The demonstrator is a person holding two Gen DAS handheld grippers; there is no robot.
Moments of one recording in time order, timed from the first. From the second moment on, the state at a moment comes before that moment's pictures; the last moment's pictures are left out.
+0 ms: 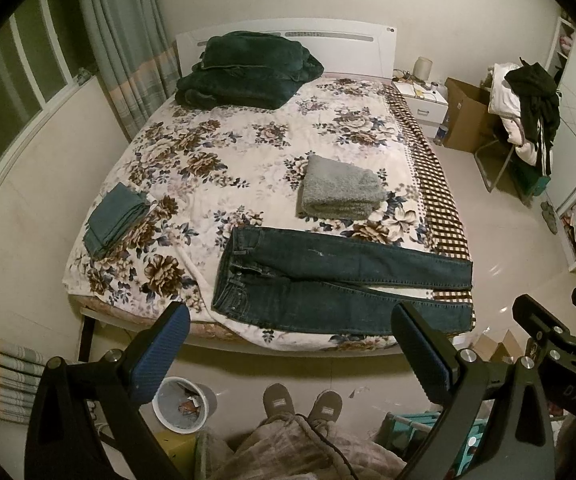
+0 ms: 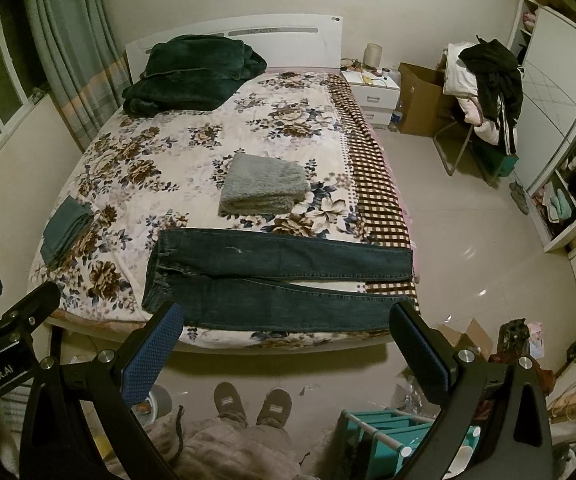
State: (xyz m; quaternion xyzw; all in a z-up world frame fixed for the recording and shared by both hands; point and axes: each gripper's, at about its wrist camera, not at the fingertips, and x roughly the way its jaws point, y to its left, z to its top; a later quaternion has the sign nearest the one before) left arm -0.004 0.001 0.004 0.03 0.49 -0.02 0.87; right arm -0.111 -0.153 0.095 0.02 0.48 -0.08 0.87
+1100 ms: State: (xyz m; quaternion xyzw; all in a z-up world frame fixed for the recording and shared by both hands) left arm -0.013 0.009 0.008 0.02 0.49 -0.02 0.87; right arm -0.118 -0.124 0.108 0.03 0.48 -0.07 0.87
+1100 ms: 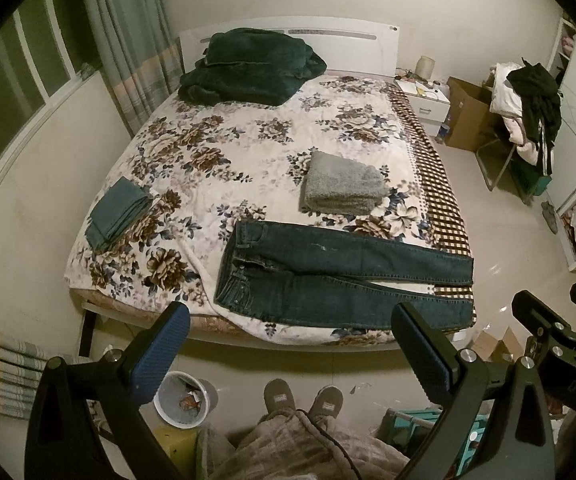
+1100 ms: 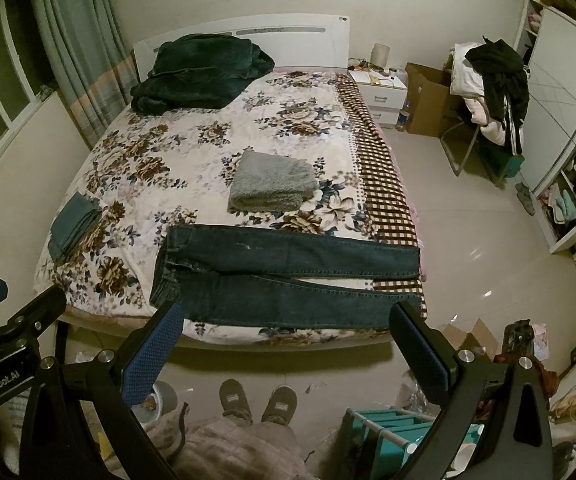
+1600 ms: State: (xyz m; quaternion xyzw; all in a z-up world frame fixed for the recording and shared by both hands) left arm -0.015 0.013 0.010 0.02 0.49 -0.02 0.87; right arm -0.119 -0.124 0.107 0.03 0.48 -0.07 0.87
